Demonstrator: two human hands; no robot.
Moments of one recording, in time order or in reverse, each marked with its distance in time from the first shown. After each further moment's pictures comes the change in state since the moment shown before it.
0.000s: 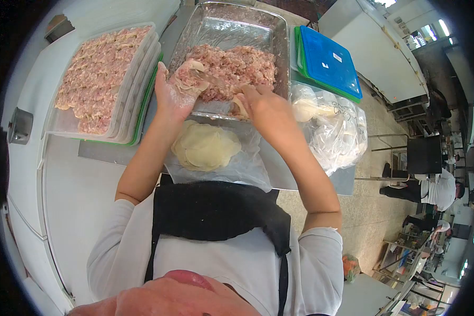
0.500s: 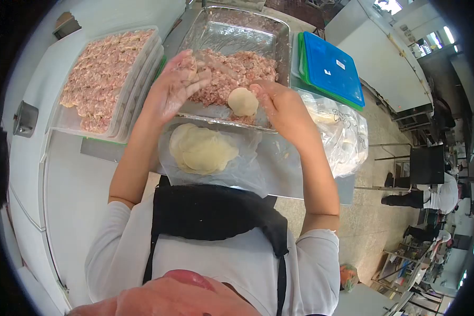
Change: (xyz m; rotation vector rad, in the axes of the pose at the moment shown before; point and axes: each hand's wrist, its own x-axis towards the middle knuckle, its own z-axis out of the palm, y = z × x) left_hand -0.022 0.031 0.021 0.314 -0.262 -0.018; right_hand 0.006 0.025 -0.036 0.490 -0.006 -0.005
